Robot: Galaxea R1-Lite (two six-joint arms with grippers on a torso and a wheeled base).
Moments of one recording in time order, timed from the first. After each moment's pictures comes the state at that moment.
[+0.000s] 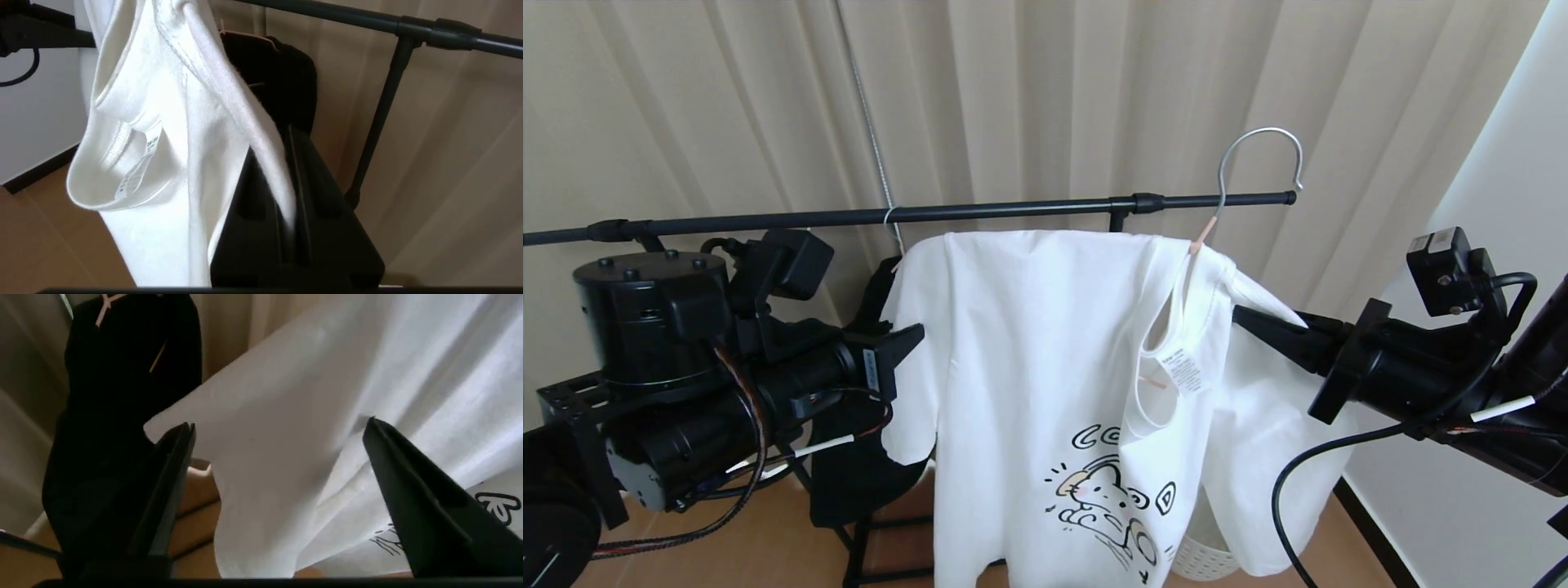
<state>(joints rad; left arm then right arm) -0.46 1.53 -0.63 -0.66 0.08 -0.08 0.33 1.57 -0.46 -1.13 0.44 0.02</state>
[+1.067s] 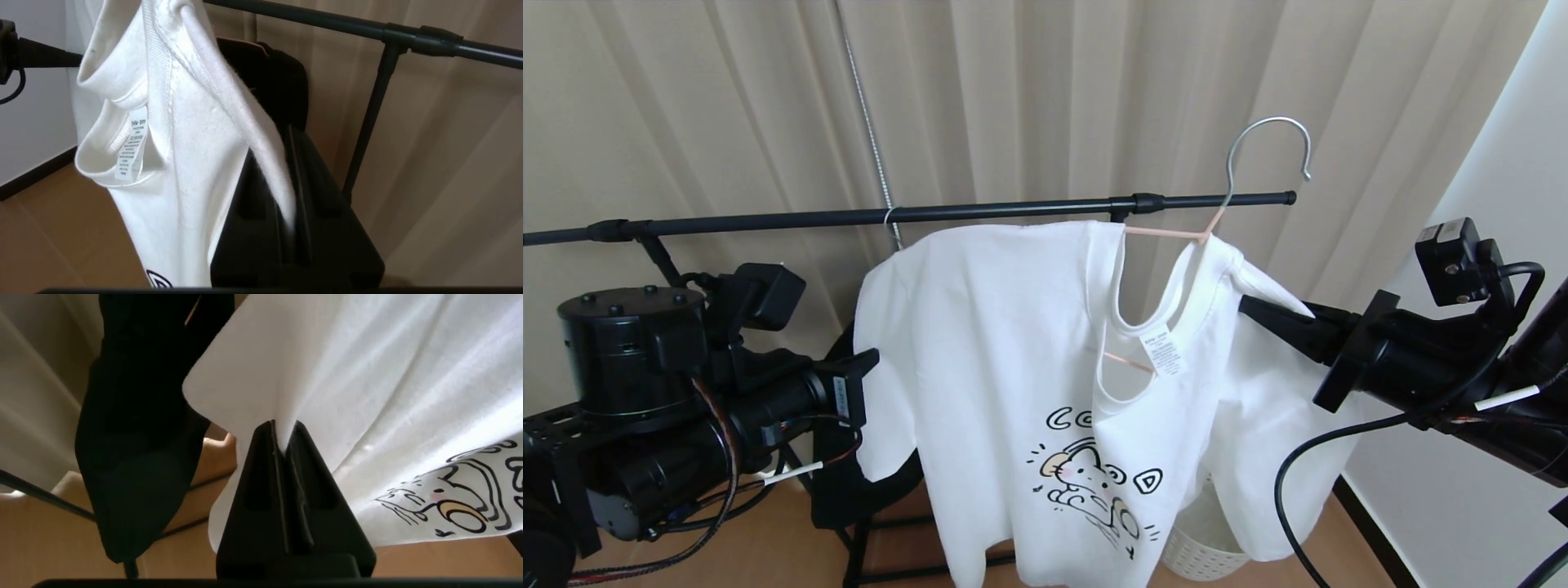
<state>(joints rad) -0.38 1.50 -0.53 -0.66 0.08 -0.08 0.31 1.57 -0.48 -1.13 0.44 0.03</state>
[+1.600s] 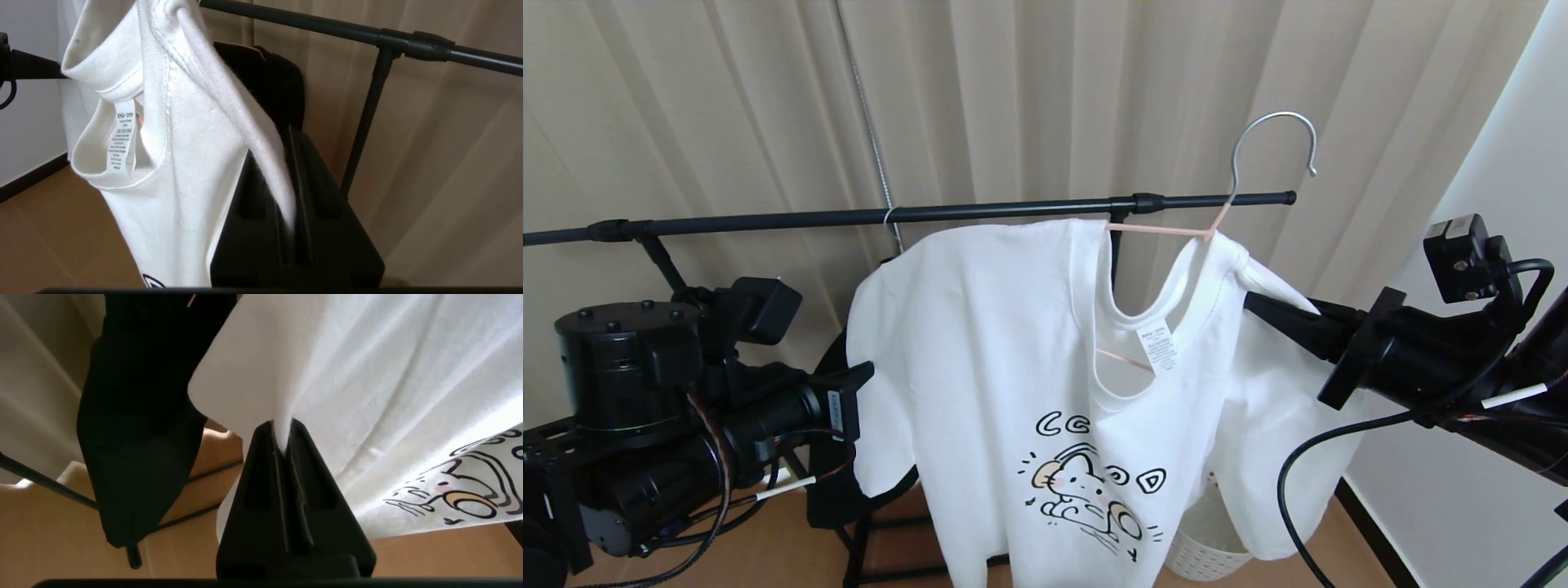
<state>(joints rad) -0.38 1.49 -0.50 -0.66 0.08 -0.08 0.30 1.56 -0.48 -1.13 0.44 0.03</state>
